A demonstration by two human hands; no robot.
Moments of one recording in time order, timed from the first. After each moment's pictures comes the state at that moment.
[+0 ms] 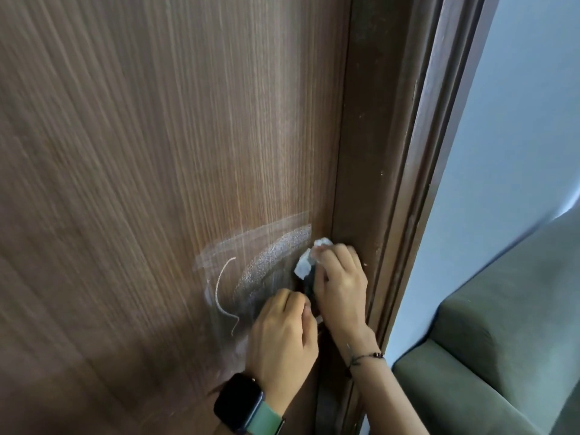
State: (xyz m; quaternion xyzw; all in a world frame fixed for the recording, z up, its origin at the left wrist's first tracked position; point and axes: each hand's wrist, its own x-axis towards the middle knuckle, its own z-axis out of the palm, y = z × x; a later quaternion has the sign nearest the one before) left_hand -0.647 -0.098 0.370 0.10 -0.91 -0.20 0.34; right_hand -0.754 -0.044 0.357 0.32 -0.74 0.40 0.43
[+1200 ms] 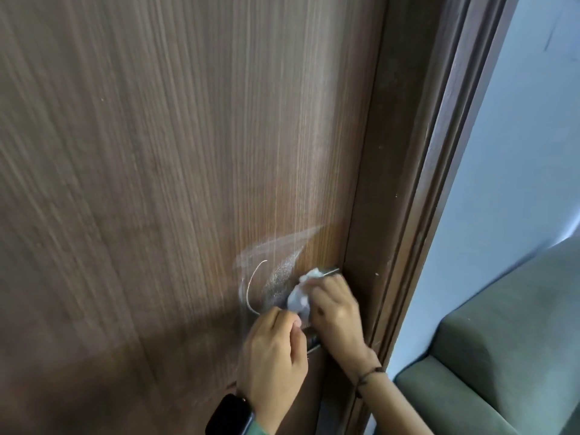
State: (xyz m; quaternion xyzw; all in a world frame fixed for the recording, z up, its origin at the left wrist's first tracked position) left_hand -0.603 -0.114 0.367 0.14 -0.88 -0.23 0.39; right_hand -0.734 -0.048 0.339 0.45 -0.71 0.38 0.39
